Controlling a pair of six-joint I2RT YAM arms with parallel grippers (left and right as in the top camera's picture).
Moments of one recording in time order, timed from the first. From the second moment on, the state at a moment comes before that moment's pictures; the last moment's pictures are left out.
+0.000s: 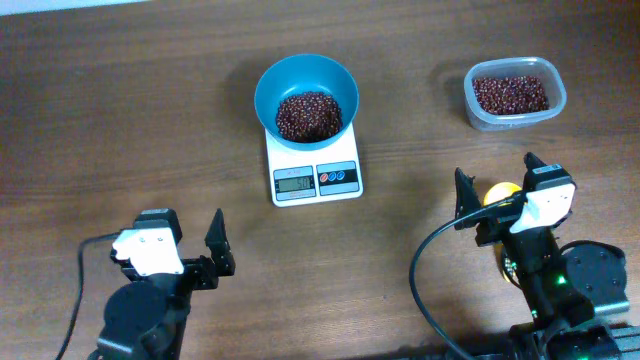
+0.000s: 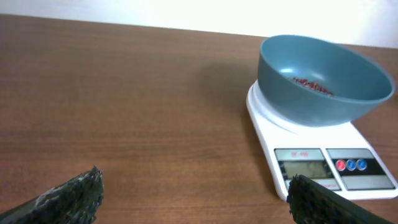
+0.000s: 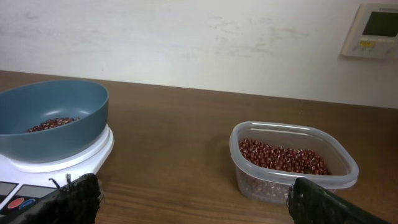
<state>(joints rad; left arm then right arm) -0.43 0.26 0.05 -0.09 -0.30 -0.21 0.04 0.01 0.01 -0.07 -0.05 -0.05</state>
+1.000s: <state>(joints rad) -0.08 0.01 0.01 -0.07 -0.08 -0.06 0.04 0.01 0.01 -0.07 -0.05 -0.05</state>
